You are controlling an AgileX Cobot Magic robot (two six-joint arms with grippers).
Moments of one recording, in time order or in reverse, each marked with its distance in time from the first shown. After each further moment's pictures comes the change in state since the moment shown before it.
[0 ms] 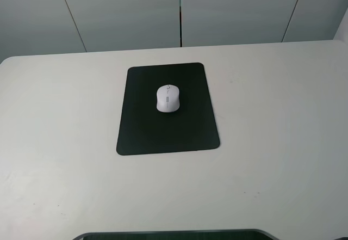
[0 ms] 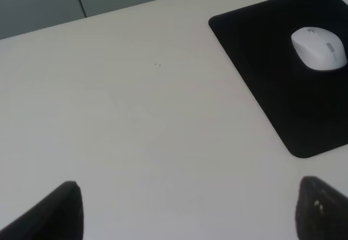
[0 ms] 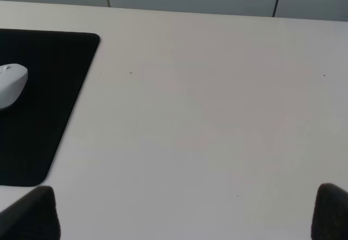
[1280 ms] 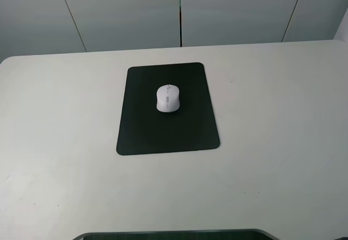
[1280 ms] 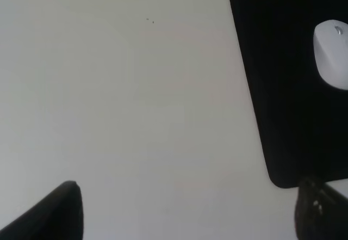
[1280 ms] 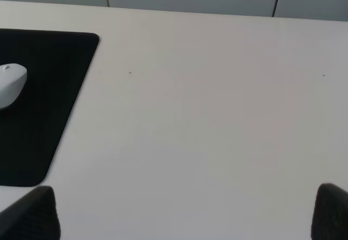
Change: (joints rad) left arm 0.000 0.683 -0.213 0.000 -0.178 -0.221; right arm 0.000 0.000 0.000 0.000 0.000 0.000
